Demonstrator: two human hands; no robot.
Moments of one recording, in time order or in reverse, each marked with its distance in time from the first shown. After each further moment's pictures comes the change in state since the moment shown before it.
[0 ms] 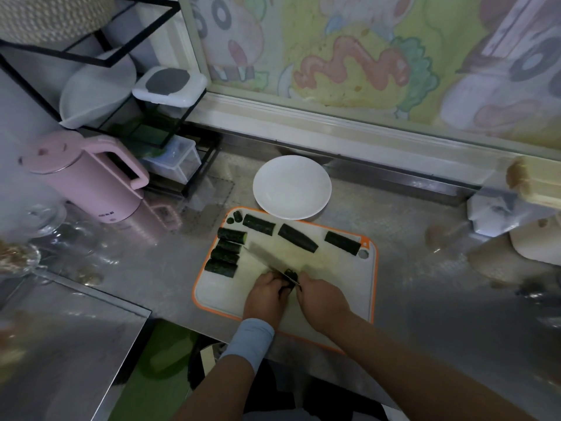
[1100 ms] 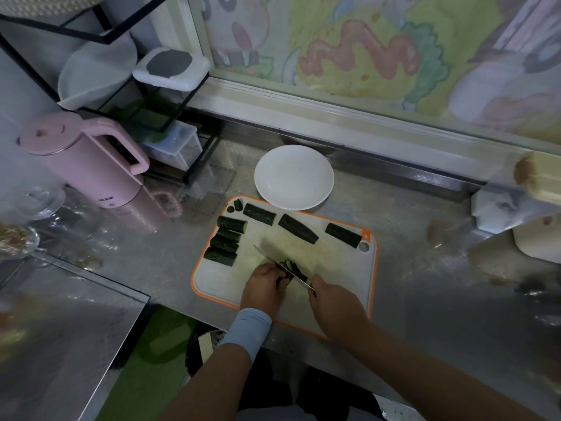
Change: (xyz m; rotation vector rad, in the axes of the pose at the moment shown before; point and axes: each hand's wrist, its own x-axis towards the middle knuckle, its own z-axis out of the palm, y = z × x) left_hand -0.001 0.000 -0.001 -0.003 -0.020 -0.081; right_hand -0.035 0.012 -0.007 -0.002 0.018 0.024
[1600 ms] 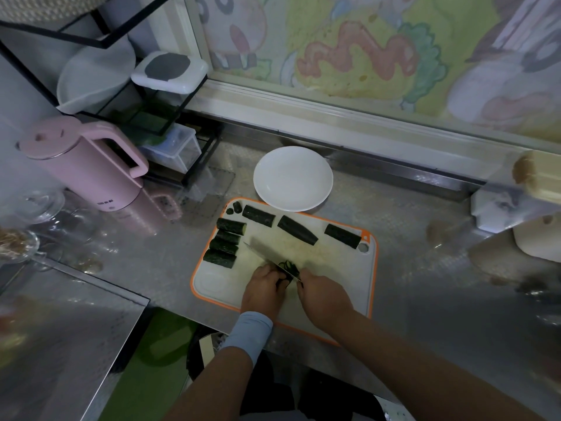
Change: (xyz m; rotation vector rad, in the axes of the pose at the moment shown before) left_hand -0.001 0.002 0.002 -0.005 0.037 0.025; right_hand 0.024 -0.010 0.004 -0.010 -0.051 -0.024
